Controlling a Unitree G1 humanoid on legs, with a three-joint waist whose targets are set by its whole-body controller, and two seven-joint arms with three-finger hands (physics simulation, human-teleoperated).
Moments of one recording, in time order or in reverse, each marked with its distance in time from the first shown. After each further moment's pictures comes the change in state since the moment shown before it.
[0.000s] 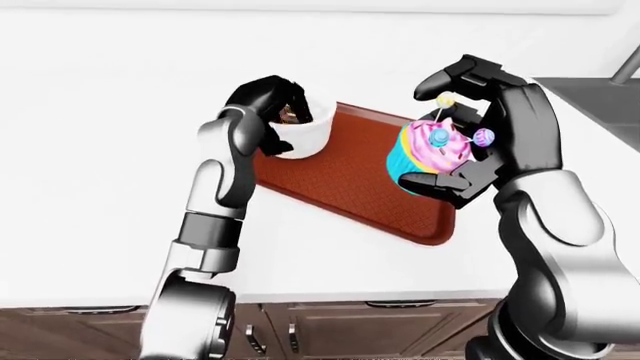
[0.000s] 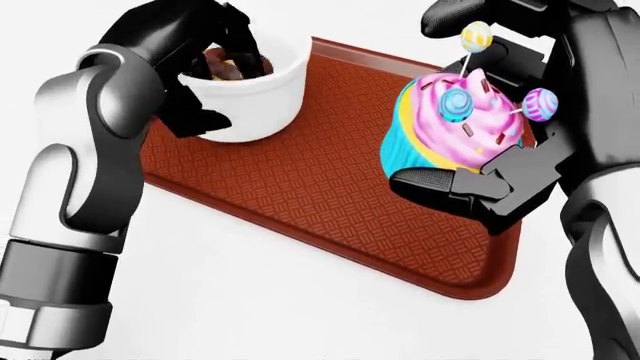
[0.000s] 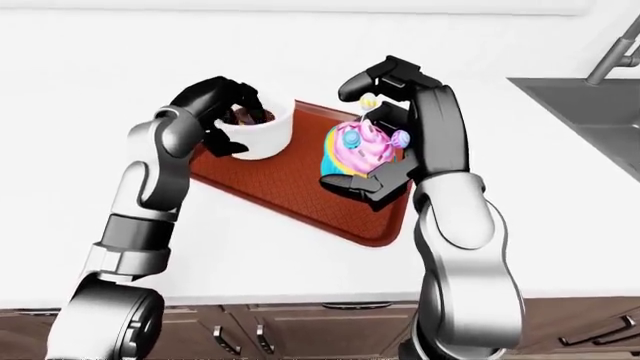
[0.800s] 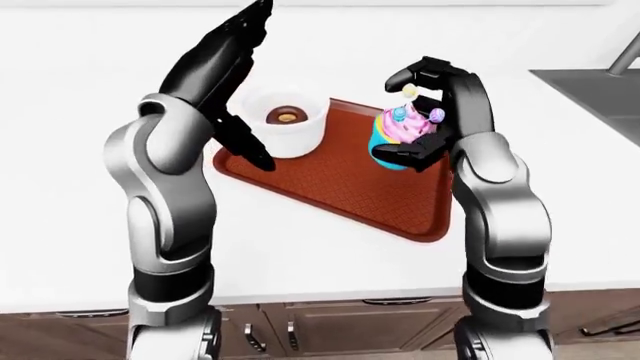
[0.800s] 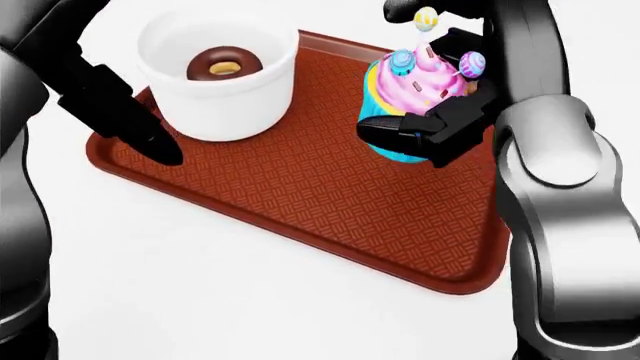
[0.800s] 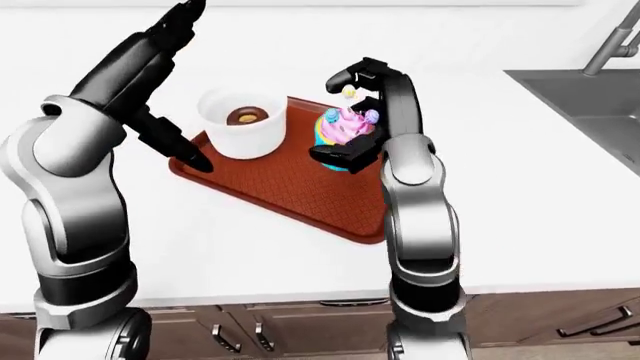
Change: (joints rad) left arm 0.132 0.049 0.062 -0.678 -0.076 0.245 -0.260; right arm -0.127 0.030 0.045 0.469 -0.061 -0.224 -0.063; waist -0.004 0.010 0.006
